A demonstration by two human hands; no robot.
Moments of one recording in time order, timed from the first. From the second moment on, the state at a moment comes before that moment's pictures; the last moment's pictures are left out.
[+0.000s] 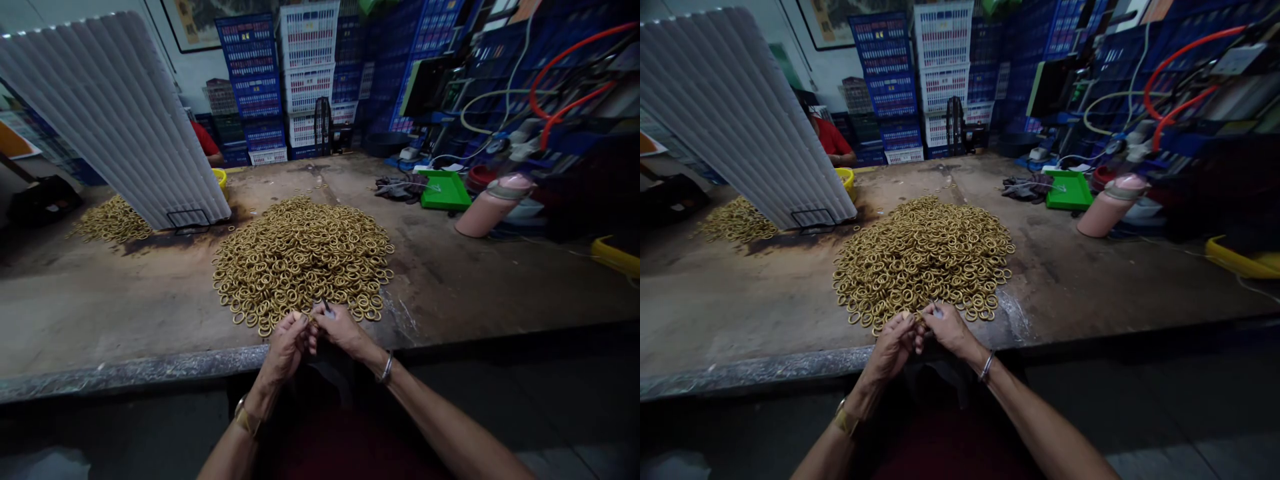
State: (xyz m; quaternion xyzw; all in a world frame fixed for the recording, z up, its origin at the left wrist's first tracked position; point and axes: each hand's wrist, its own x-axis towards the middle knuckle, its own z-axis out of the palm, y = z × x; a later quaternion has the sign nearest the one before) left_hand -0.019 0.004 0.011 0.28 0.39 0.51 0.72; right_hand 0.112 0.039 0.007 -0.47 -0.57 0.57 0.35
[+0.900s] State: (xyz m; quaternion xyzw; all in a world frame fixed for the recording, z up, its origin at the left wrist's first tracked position) left_hand -0.016 -0.004 0.006 0.43 0.48 0.47 0.60; right_hand 0.114 0.038 0.001 -0.49 -0.53 0.60 0.34
